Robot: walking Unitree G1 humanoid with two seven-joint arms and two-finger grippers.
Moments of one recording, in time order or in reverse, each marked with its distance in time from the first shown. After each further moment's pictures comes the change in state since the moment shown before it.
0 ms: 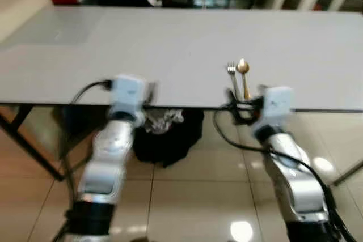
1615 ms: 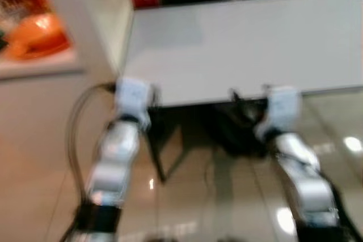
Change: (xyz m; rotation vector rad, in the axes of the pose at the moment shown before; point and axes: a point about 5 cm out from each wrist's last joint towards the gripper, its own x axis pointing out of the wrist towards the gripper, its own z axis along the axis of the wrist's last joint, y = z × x) left arm 0.001 -0.024 -0.002 -0.017 -0.004 -0.059; right arm -0.008 -0.020 -0.006 -0.036 0.039 -0.046
